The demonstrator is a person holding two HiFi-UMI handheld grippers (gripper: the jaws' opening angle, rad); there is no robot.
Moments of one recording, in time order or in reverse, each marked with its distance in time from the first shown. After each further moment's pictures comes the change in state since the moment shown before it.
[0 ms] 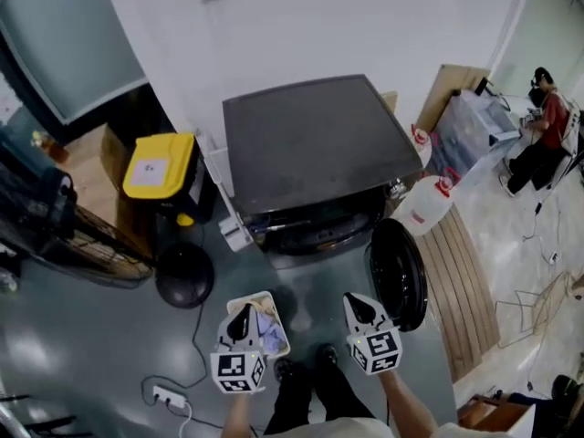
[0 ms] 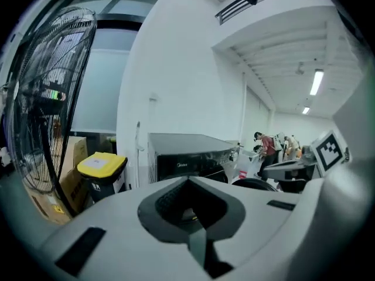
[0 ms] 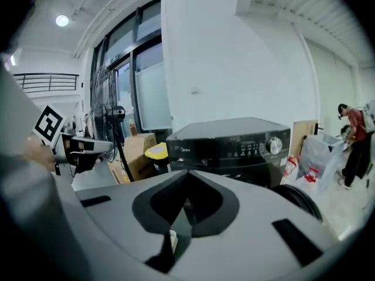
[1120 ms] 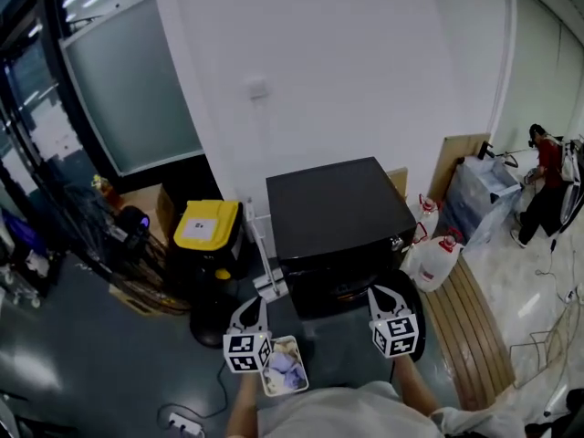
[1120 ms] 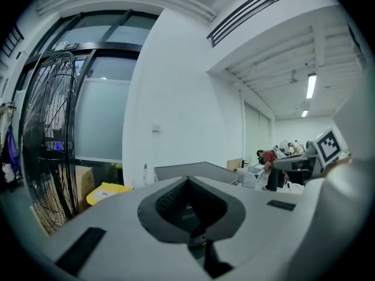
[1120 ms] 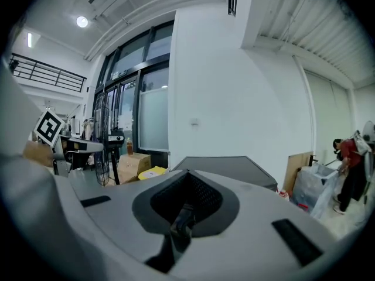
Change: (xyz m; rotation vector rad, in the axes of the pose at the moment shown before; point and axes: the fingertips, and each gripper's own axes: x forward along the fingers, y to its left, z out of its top) left arm -0.085 0.003 0.160 0.065 -0.191 0.045; right arm -0.092 -0.008 0.166 -0.086 -0.213 -0.060
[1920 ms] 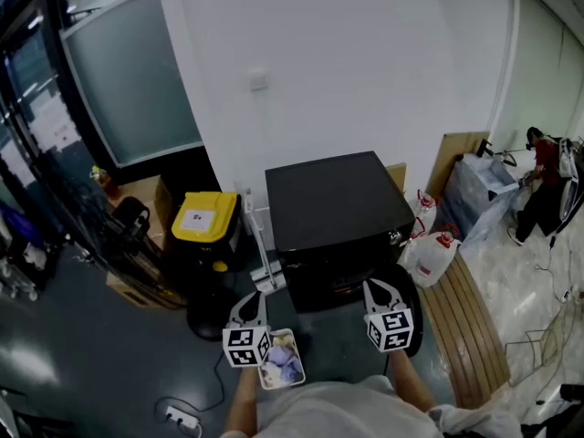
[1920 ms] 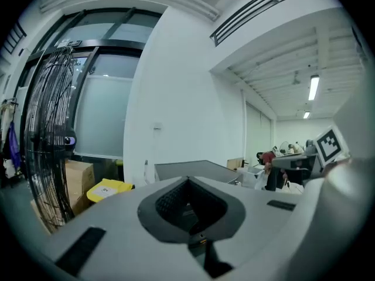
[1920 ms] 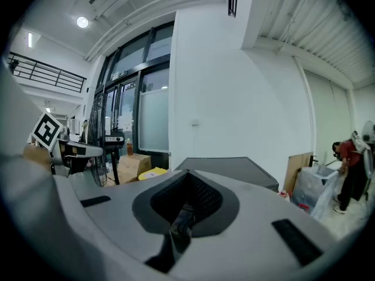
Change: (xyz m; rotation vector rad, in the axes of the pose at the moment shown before) left arm -0.006 0.001 -0.009 -0.028 0.016 0.007; right arm 0.002 0.012 0.002 -0.001 -0.001 0.000
